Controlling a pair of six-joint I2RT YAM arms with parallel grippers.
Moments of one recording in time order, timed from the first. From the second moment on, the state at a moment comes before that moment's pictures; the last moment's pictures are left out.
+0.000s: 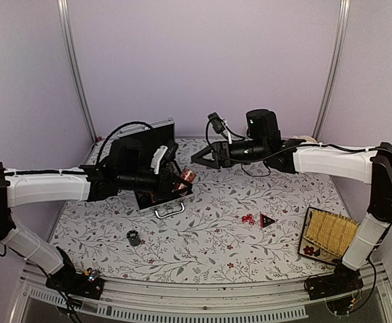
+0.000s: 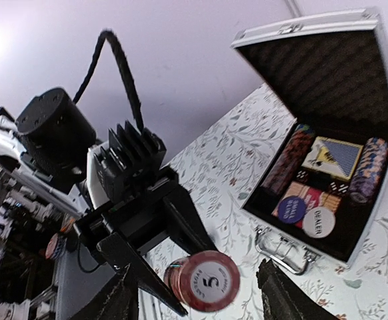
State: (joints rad) left arm -0.77 1.45 0.89 0.12 0.43 -0.31; right arm 0.74 1.73 1.30 0.11 -0.73 0.44
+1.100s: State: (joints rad) left arm -0.14 1.11 0.99 -0.21 0.29 -0.13; right arm 0.82 2.29 1.75 -0.16 -0.15 0.46
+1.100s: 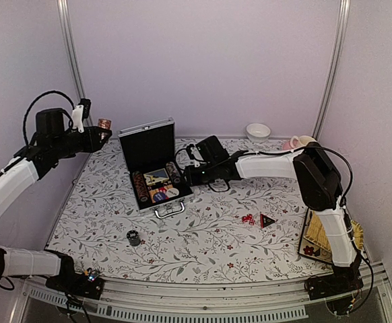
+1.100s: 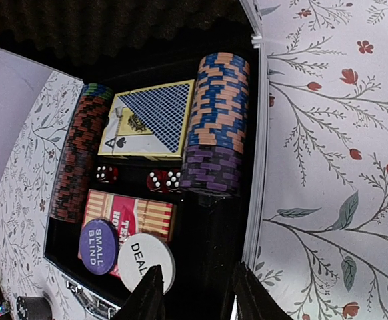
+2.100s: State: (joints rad) left arm -0.14 1.08 0.98 -0.20 0.30 -0.12; right arm 0.82 2.41 1.86 -0.24 -0.04 0.44
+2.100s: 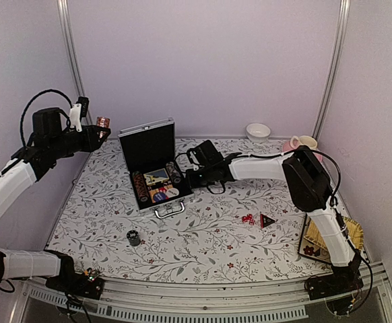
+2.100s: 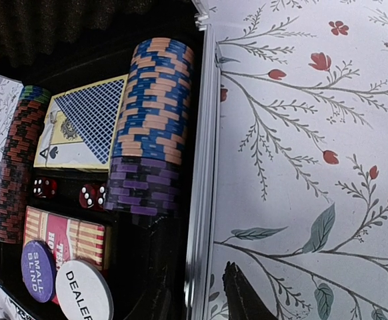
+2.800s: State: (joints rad) left arm -0.14 1.07 0.97 -0.20 0.30 -0.12; right arm 0.85 2.44 1.91 -0.24 0.06 0.46
